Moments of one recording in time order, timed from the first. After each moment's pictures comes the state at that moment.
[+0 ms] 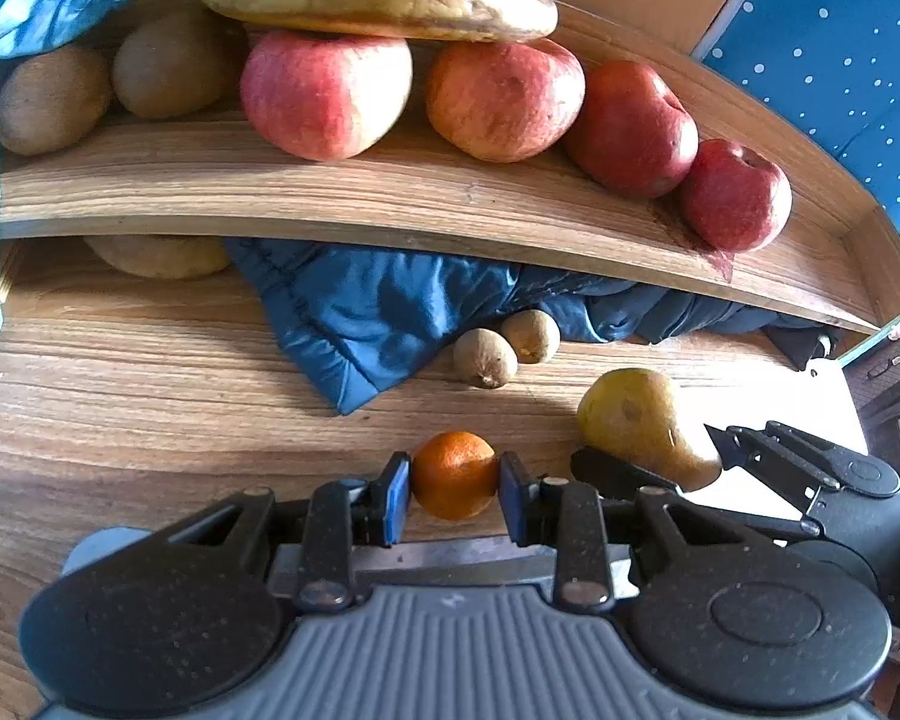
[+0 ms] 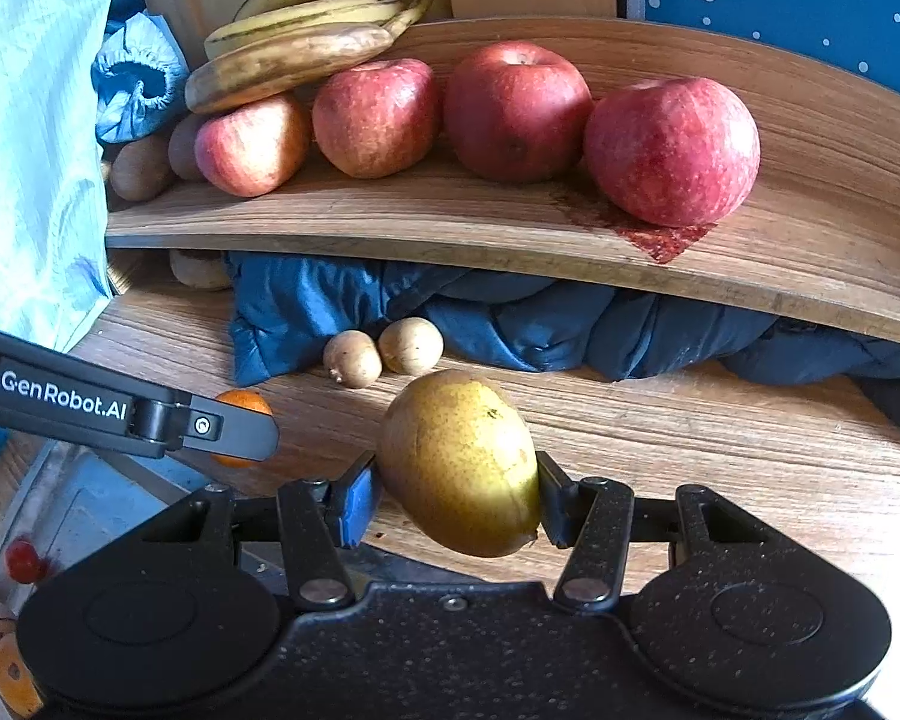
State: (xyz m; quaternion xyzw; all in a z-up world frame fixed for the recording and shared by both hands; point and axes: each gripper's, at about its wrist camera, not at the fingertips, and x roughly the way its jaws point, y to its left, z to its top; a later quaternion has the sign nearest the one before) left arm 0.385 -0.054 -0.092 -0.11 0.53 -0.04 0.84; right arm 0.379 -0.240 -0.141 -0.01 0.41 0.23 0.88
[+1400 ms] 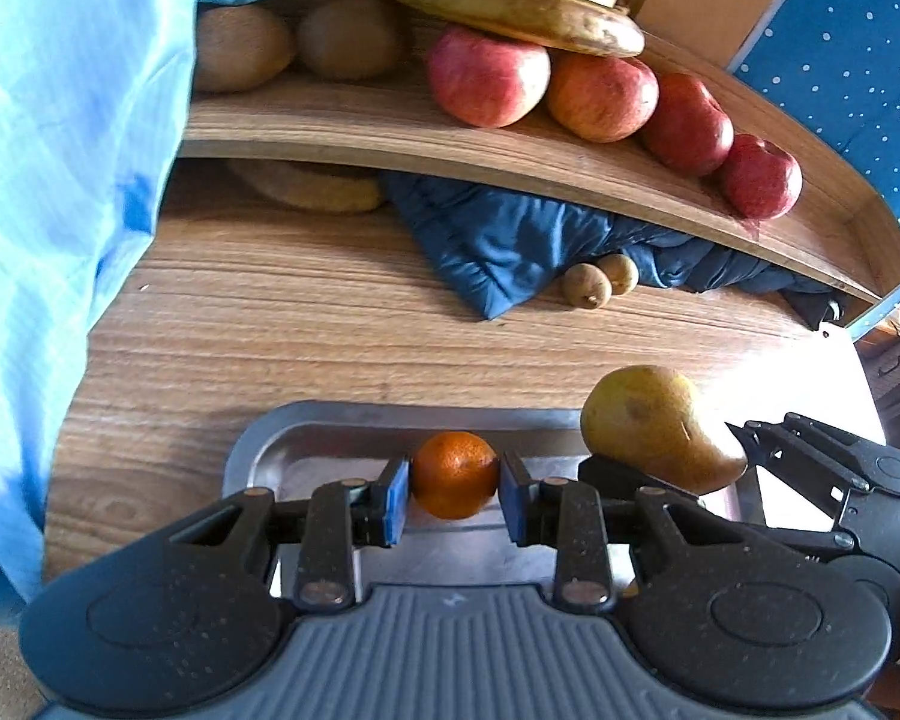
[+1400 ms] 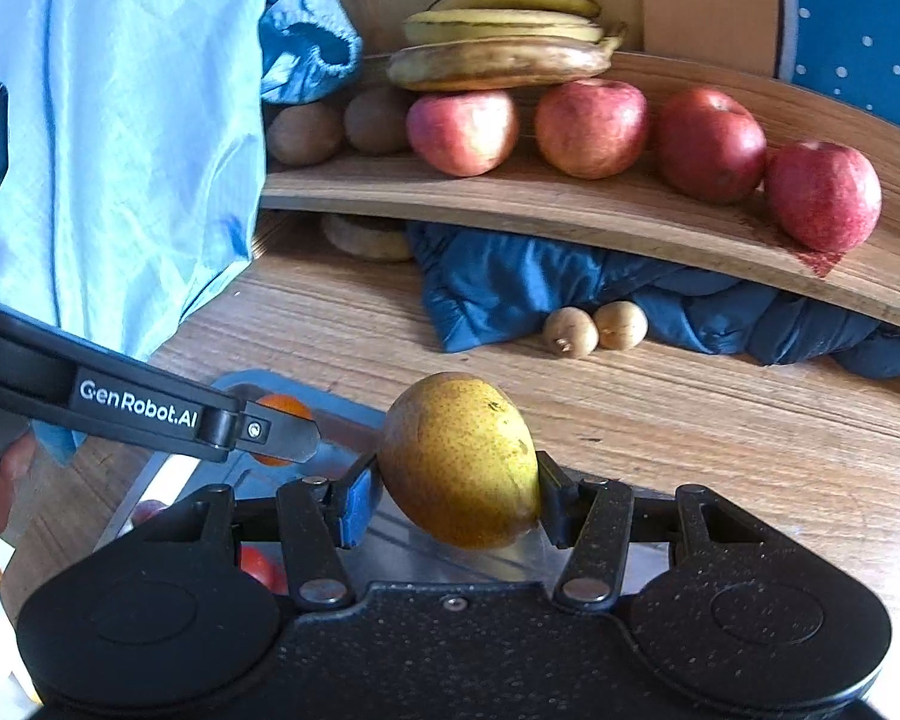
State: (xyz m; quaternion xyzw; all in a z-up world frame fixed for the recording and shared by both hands) left arm 0.317 0.007 -0.072 -0.11 0.54 -0.02 0.83; right arm 0.306 -0.168 -0.115 -0.03 0.40 0.27 0.88
